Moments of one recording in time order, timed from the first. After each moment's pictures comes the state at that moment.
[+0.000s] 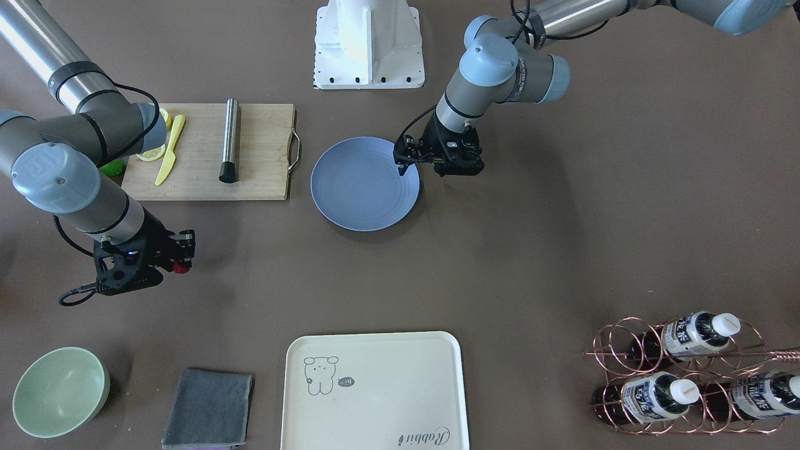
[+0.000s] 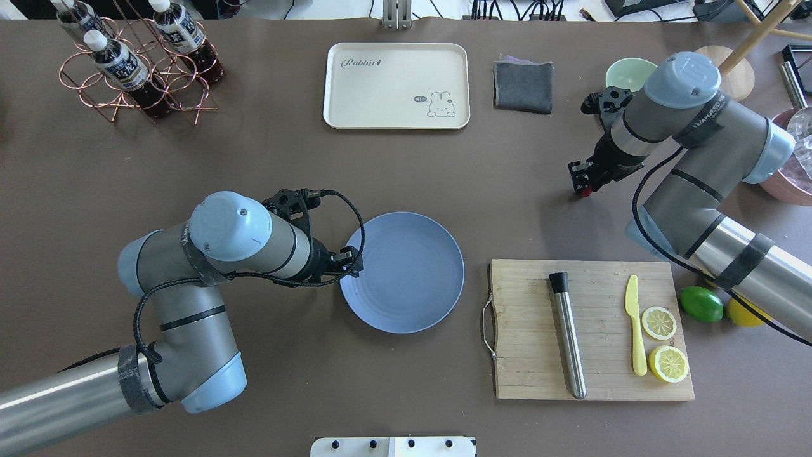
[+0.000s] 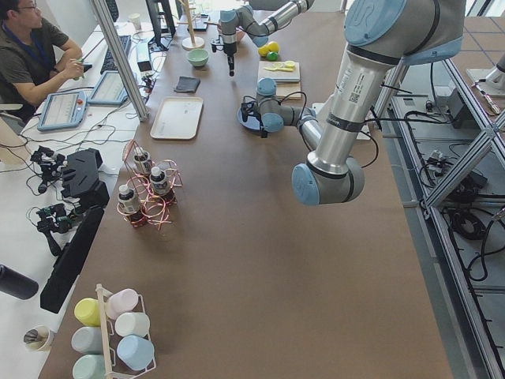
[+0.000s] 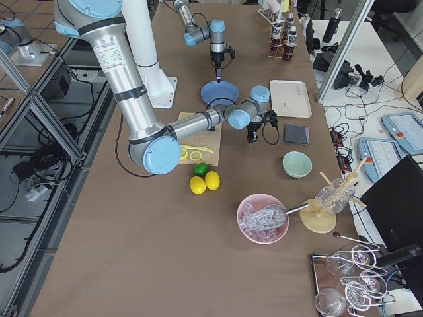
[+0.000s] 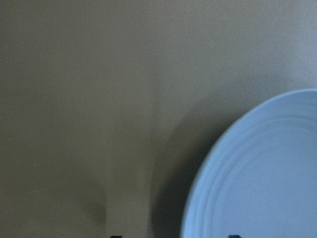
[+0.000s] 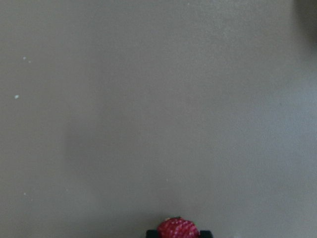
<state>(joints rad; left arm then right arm) -0.47 -2.07 -1.67 -2.02 -1.90 -1.42 0.88 -1.15 1.49 -1.27 2.18 0.73</state>
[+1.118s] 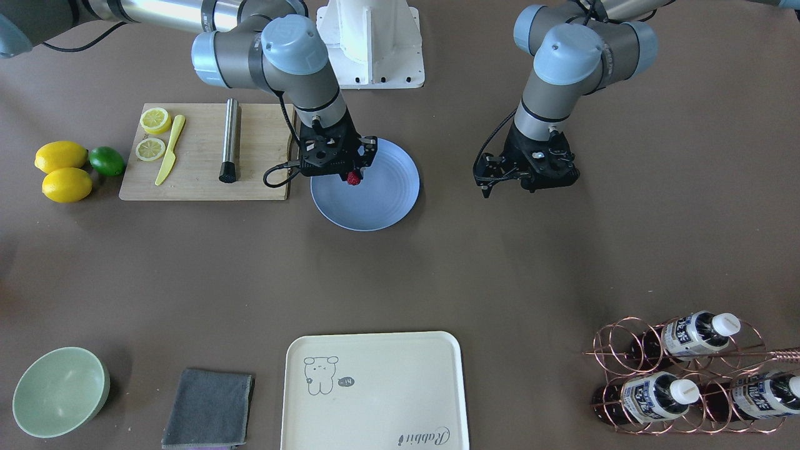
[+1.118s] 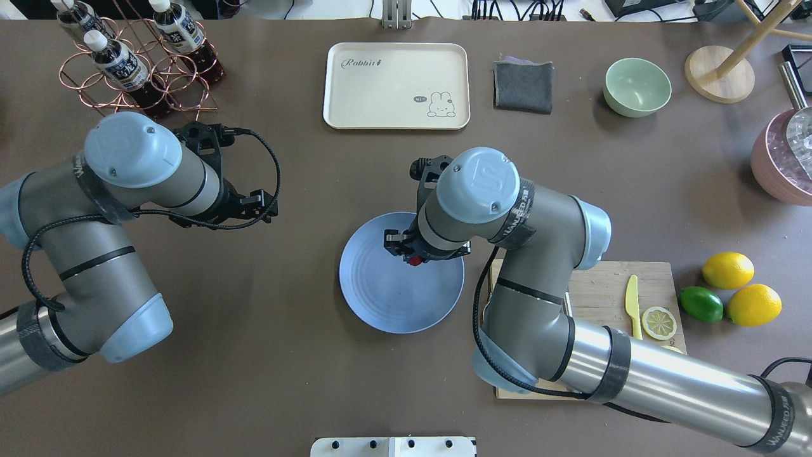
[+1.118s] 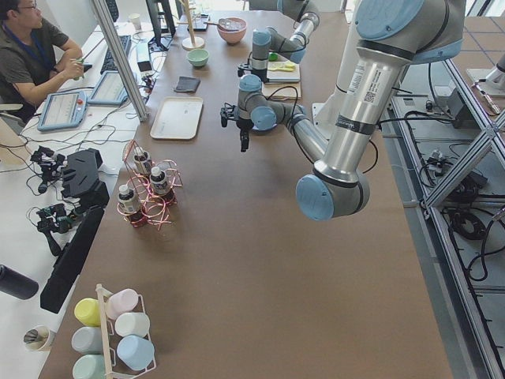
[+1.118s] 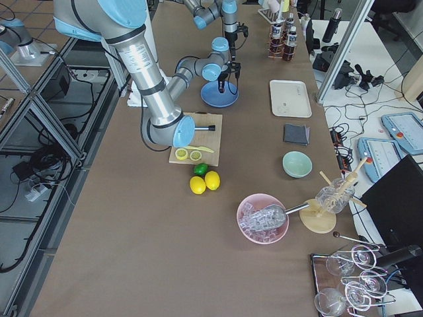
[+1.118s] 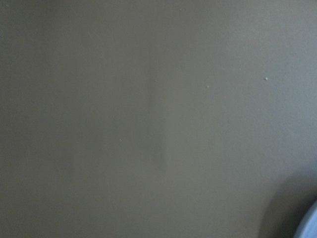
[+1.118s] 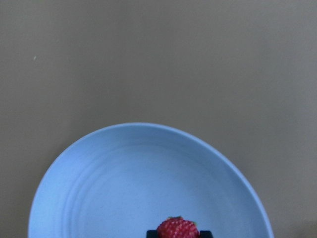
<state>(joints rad) -0.67 -1.94 -1.84 -1.70 -1.90 -1.22 0.45 -0.89 1.66 -1.42 1.87 1.33</state>
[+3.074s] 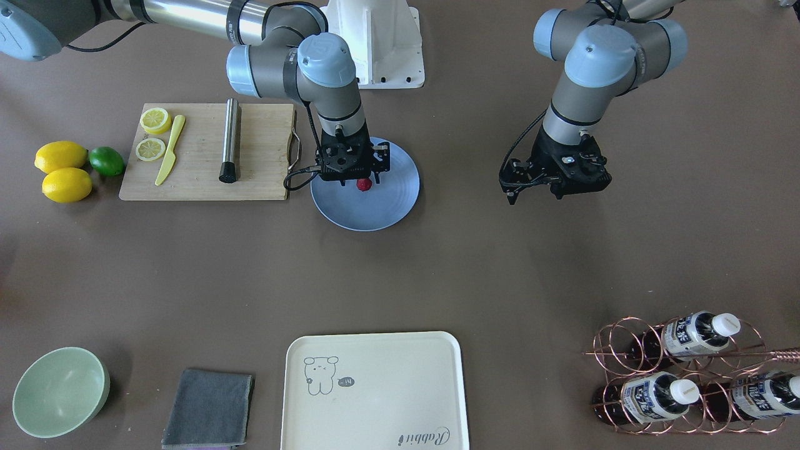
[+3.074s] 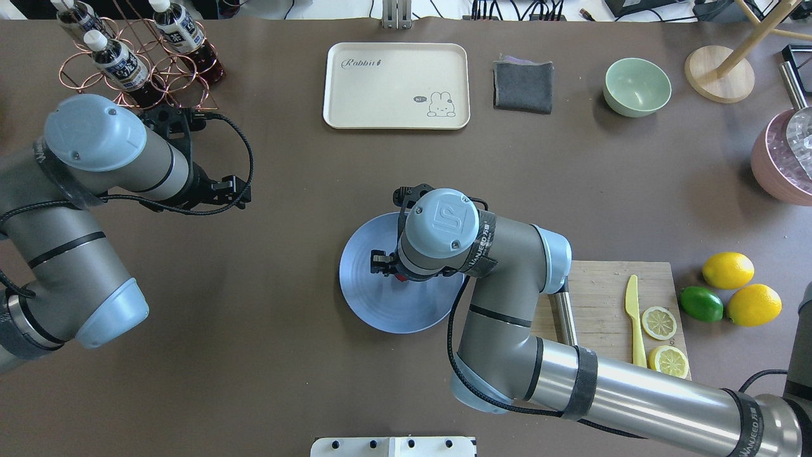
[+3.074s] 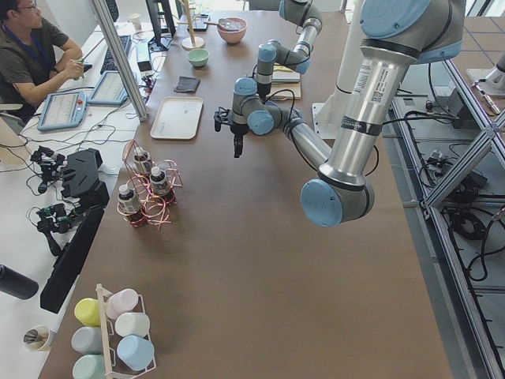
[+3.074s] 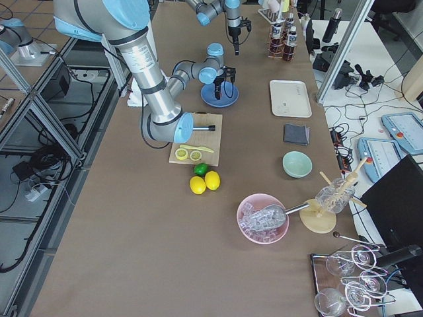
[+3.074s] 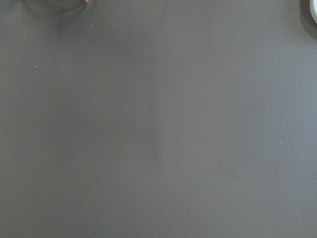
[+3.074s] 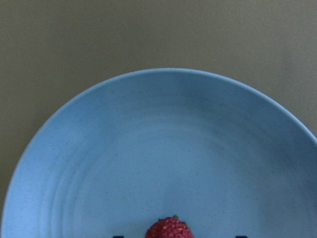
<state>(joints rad) -0.72 -1.91 -1.86 -1.70 -1.91 -1.17 0.42 -0.87 1.56 -1.38 1.81 1.34</state>
